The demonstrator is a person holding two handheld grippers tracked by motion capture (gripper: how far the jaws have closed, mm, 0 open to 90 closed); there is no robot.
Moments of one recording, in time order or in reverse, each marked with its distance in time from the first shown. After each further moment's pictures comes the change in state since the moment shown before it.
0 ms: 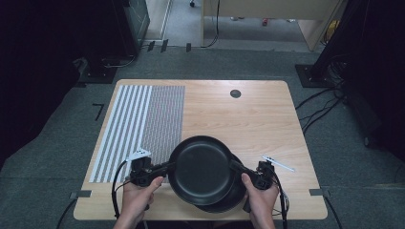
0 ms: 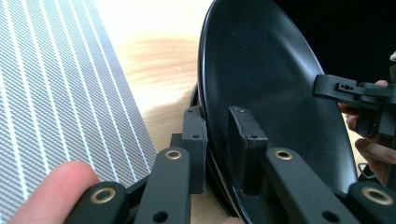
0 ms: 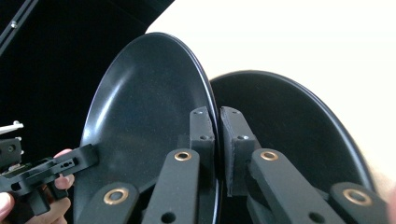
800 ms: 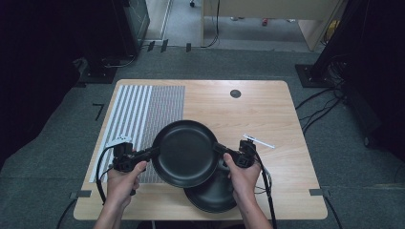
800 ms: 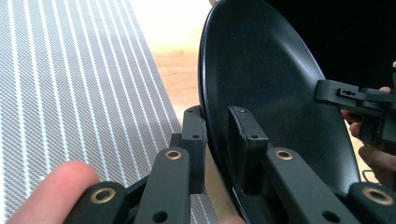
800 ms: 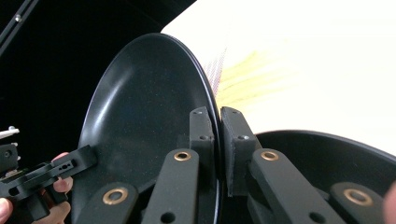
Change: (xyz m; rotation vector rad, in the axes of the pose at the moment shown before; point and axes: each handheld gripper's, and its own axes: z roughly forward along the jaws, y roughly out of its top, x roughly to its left) left arm 0.036 0.035 -0.024 -0.076 0.050 -0.030; right arm 0.039 0.032 0.054 0.033 0.018 -0.031
